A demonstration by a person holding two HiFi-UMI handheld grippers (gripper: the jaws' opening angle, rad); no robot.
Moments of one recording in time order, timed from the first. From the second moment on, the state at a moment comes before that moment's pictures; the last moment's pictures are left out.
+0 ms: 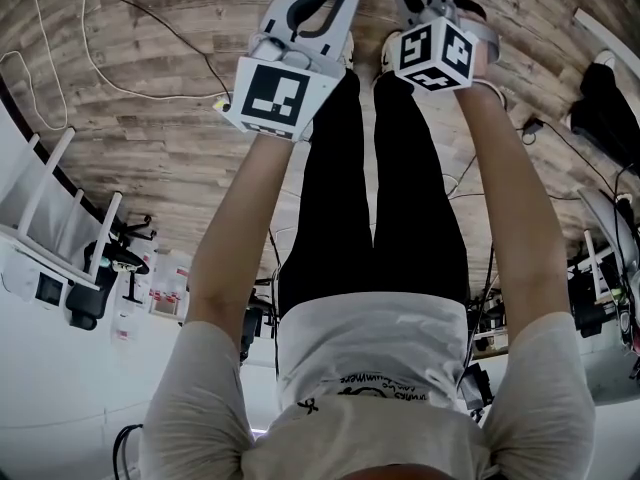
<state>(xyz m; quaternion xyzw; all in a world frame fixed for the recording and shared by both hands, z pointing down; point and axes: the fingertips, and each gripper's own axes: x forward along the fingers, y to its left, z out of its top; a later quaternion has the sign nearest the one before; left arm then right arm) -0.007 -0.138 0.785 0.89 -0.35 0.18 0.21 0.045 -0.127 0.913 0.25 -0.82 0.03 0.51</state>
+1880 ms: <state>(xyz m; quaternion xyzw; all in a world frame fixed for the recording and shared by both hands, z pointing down) -0.012 -0.145 0.754 0.90 -0.35 0.18 0.19 0.034 -0.121 0.911 0.24 -0.80 0.10 0.55</state>
